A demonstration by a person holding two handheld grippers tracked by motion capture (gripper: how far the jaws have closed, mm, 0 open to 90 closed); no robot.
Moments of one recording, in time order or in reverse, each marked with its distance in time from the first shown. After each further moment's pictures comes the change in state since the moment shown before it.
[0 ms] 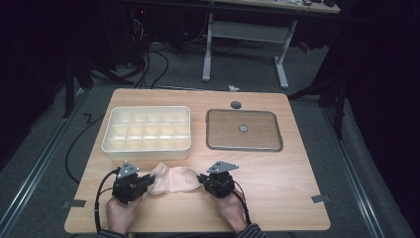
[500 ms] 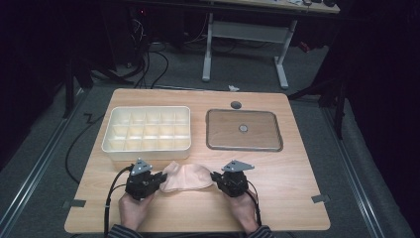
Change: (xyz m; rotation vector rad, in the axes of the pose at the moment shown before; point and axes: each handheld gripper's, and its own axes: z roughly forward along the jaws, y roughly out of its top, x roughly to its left) left arm -0.023 0.014 0.023 -0.001 -0.046 0.024; right arm -0.024 -0.011 -0.027 -0.017 -0.061 0.047
